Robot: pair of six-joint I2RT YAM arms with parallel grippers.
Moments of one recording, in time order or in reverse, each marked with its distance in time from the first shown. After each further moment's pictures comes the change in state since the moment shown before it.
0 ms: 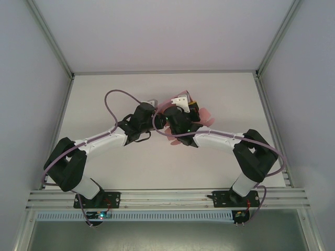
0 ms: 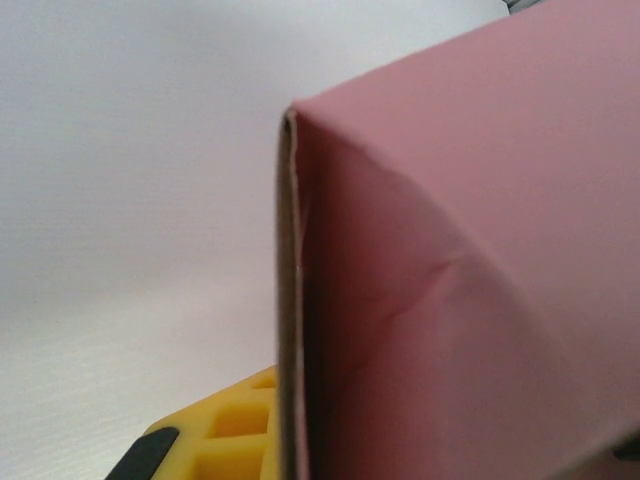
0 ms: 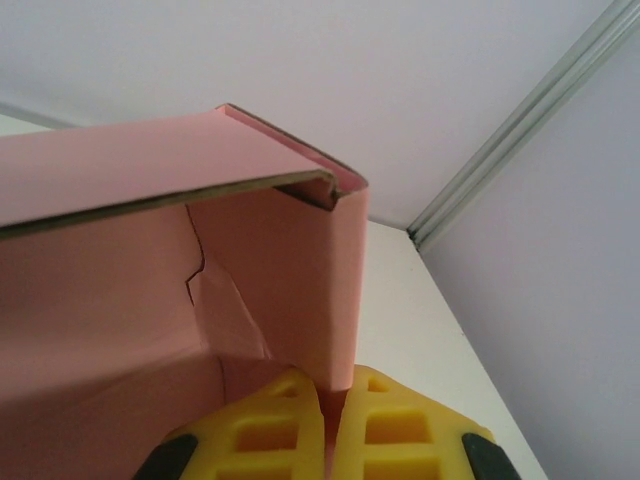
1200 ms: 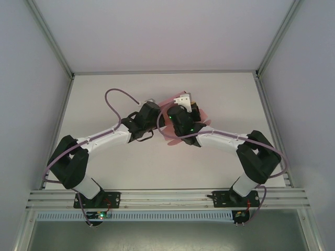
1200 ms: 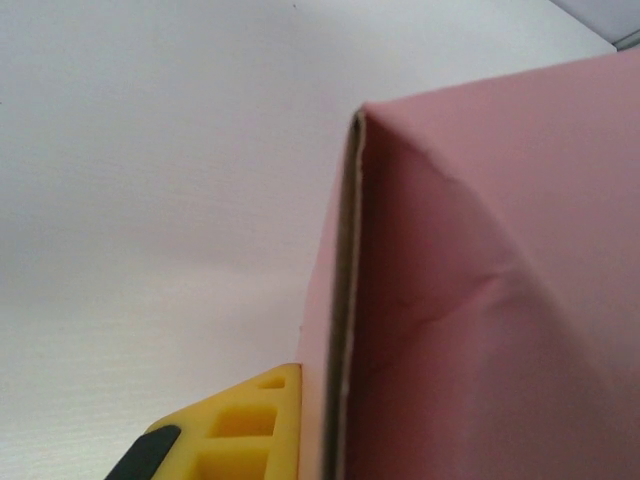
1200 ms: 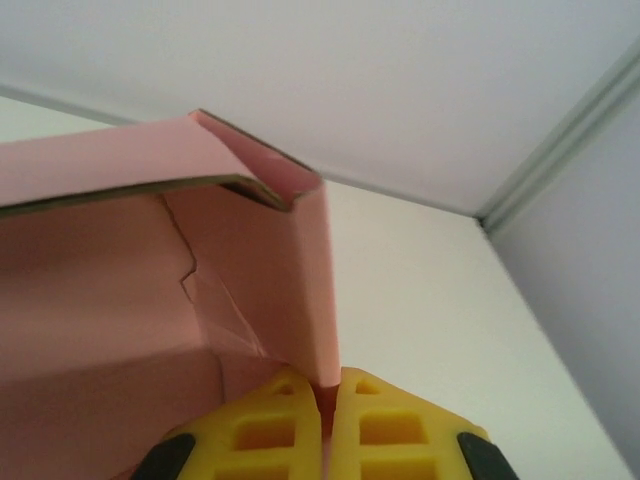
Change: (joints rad) left arm -0.032 0.042 0.080 -0.154 -0.173 -0.116; right arm -0.036 -0.066 -0.044 -0.023 -0.219 0.091
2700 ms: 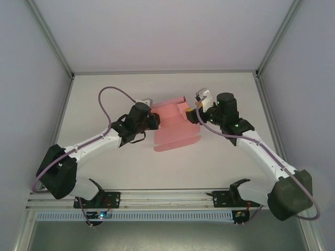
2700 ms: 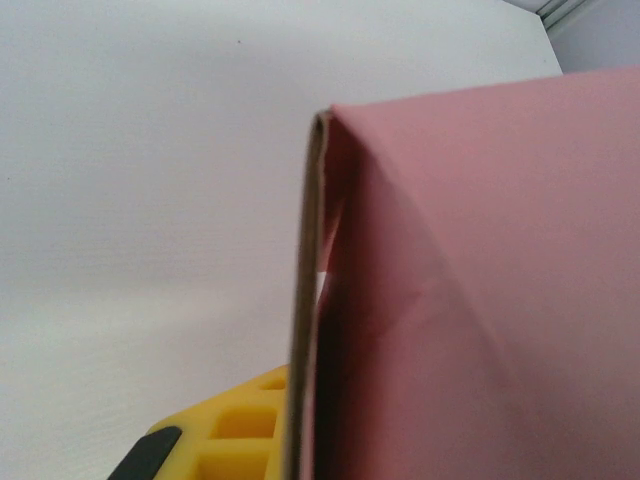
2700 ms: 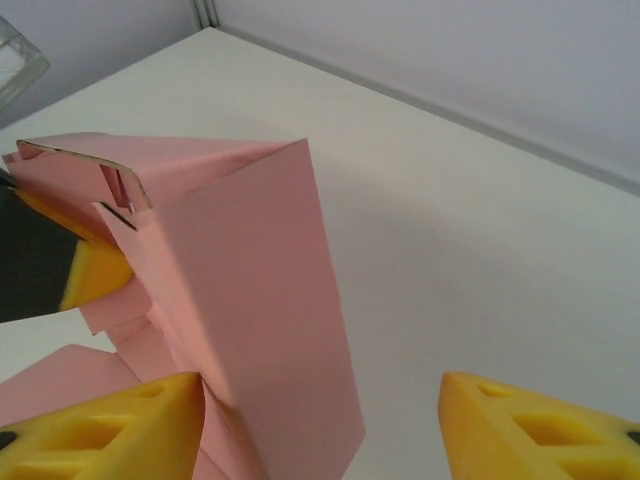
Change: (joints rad) left arm 0.042 -0.139 -0.096 0.060 0.095 0.217; right arm -0.407 -0.418 -0.057 -0.287 -1.360 -0.179
